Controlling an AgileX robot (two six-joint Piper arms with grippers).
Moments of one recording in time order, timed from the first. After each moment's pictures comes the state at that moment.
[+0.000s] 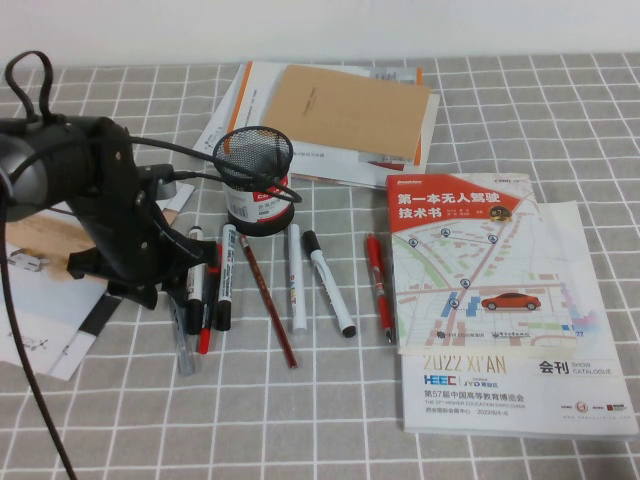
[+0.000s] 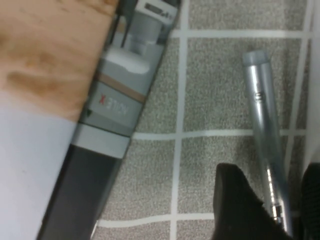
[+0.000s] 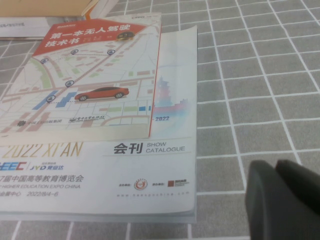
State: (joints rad) right arm 0.05 -0.02 0.03 0.16 0.41 0.03; left arm -0.28 1.93 -1.35 -0.05 0.92 -0.16
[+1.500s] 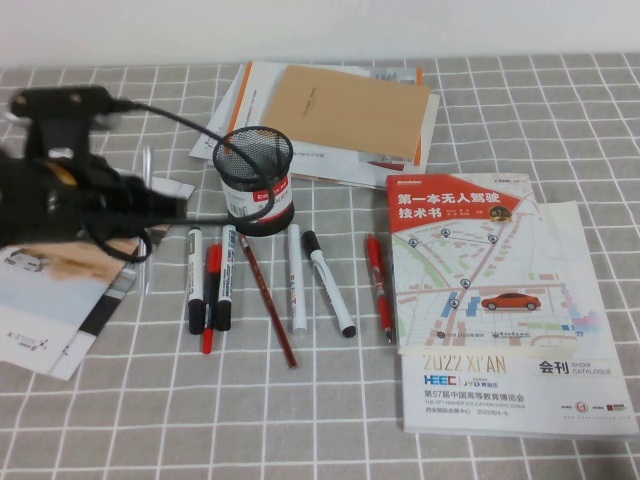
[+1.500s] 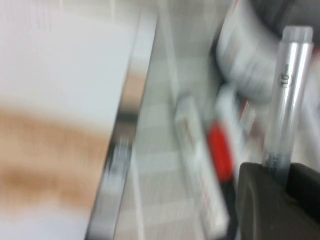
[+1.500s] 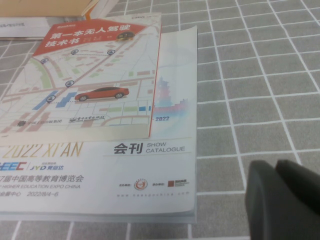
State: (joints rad) right arm 0.05 -0.02 0.03 0.16 0.41 0.03; left arm -0.28 1.46 -1.00 -0.13 0.44 0.06
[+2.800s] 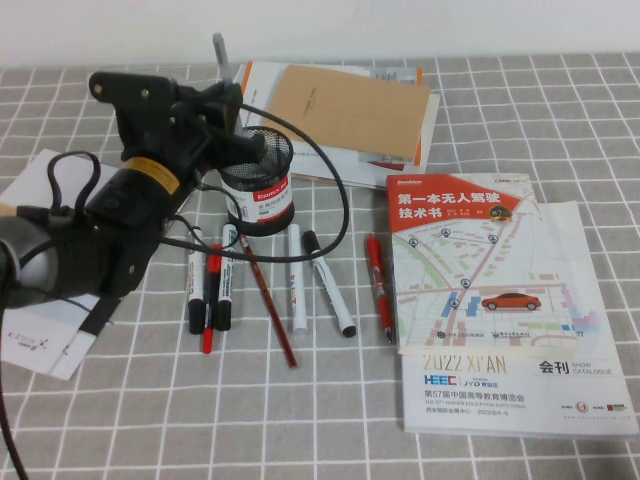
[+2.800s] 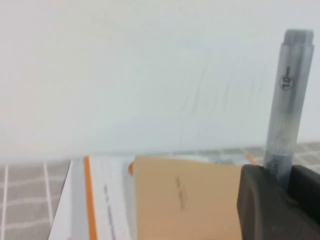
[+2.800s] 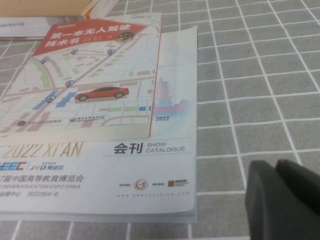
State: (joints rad) right arm 0.05 -0.02 0.03 0.16 0.41 0.03; left arm -0.35 1.85 -1.00 0.16 -0.77 -0.21
